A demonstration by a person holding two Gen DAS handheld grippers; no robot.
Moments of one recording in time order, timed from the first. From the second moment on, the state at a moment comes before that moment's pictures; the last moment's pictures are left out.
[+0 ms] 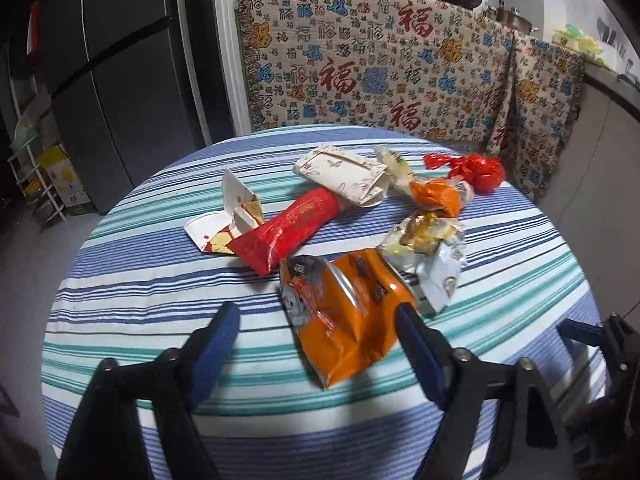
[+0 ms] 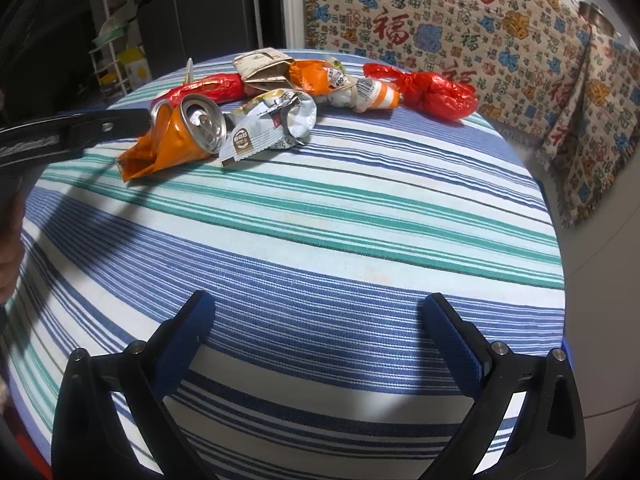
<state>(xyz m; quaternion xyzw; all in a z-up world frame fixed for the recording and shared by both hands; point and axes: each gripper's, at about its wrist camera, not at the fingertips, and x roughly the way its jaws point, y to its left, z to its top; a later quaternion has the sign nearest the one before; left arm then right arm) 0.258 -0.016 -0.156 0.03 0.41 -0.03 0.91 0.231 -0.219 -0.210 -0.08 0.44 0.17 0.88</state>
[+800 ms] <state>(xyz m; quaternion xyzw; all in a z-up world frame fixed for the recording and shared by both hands) 0.212 0.012 -0.159 -0.01 0.43 -0.04 0.90 0.233 -0.216 -0.210 -0.08 0.44 0.17 0.88</state>
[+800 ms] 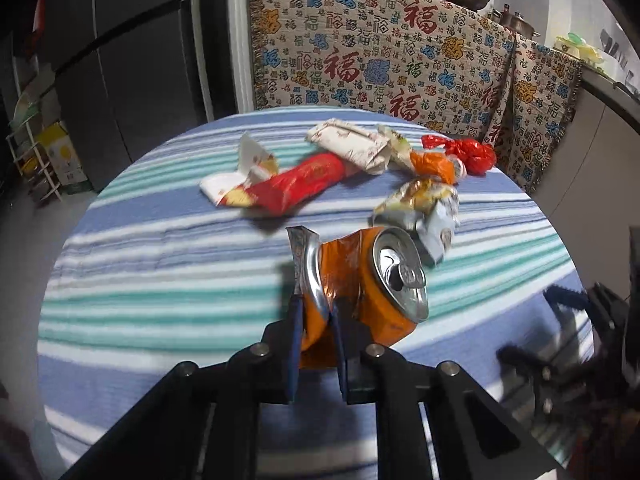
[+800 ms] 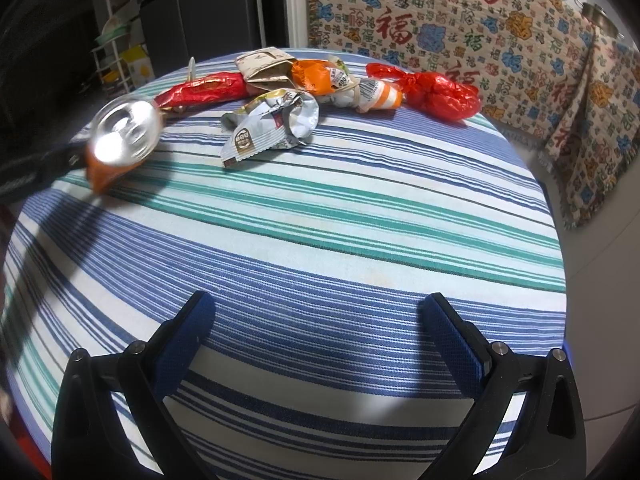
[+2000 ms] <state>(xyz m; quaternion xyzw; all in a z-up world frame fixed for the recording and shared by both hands) 0.177 0.000 -0.160 -0.03 0.42 -0.09 0.90 0.224 -0.228 -0.160 0.01 0.43 0.20 0.88</state>
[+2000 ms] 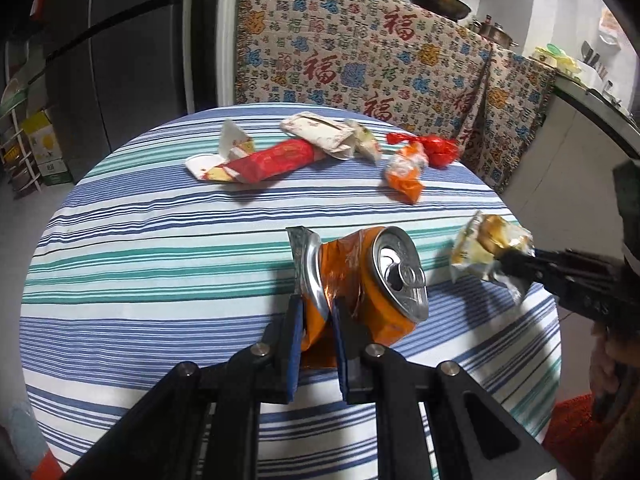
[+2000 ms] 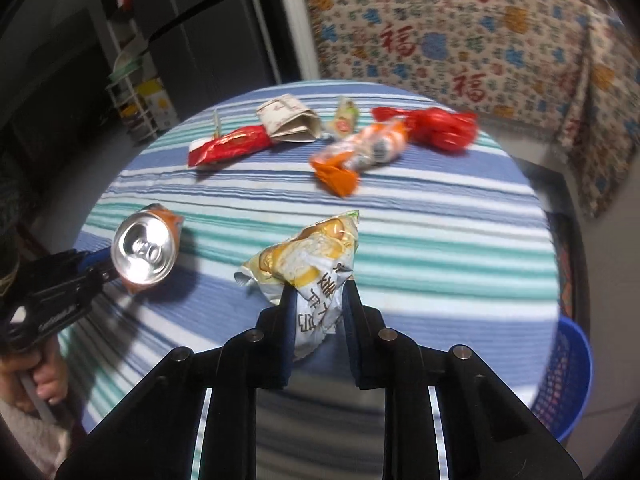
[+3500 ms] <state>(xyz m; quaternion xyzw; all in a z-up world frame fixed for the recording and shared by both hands) 0.175 -0.026 -0.160 0.00 0.41 -0.09 0.91 0.205 -0.265 -0.161 0.04 0.42 0.20 0.89</state>
